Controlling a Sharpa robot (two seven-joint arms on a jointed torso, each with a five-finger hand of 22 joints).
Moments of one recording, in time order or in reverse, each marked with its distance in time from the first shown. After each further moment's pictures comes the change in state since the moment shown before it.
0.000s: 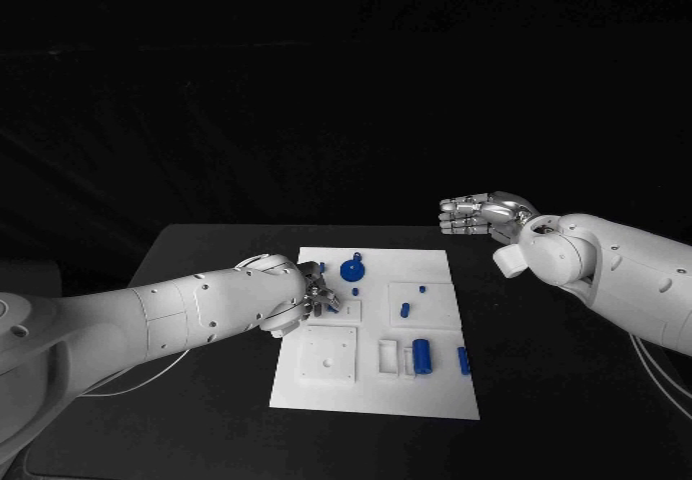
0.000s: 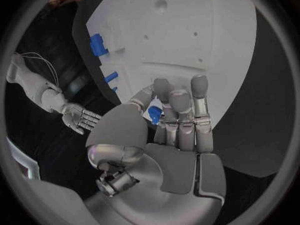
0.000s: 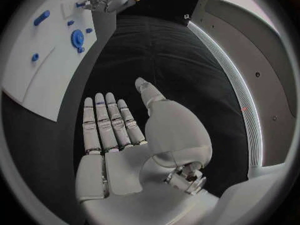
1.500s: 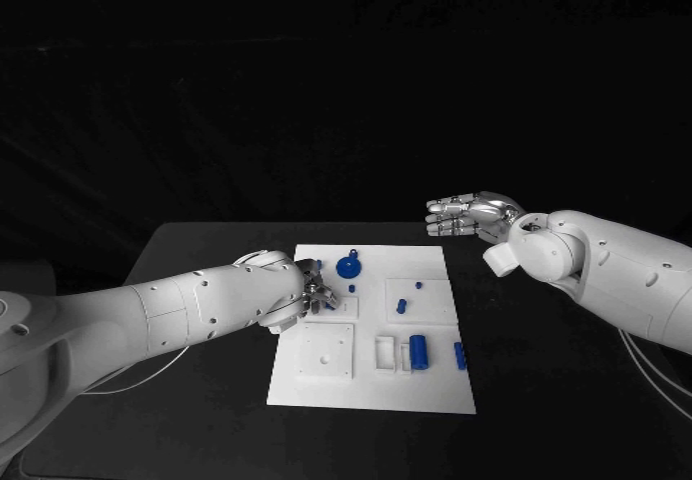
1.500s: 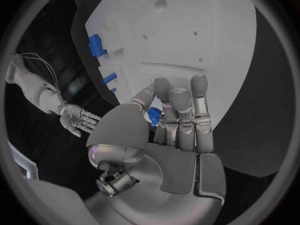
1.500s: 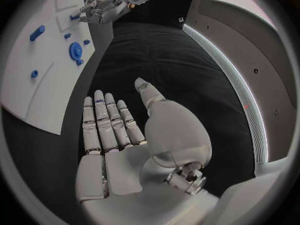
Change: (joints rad) left arm 0.000 0.019 0.000 -0.025 -0.001 0.022 -0.008; left_hand 0.012 0.027 -0.012 0.018 -0.106 -0.003 -0.003 0.004 0.000 0.001 0.000 -0.023 0.025 -0.004 0.000 -0.016 -0.009 -0.006 0.022 0.000 -0.068 0.056; right arm -0.005 0.016 0.000 -0.003 0.013 0.068 -0.011; right_hand 0.004 0.004 0.001 0.005 0.009 -0.012 0.019 0.000 0.000 -0.007 0.018 0.000 0.000 0.074 0.011 0.000 0.000 0.000 0.015 -0.019 0.000 -0.001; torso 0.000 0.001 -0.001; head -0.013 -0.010
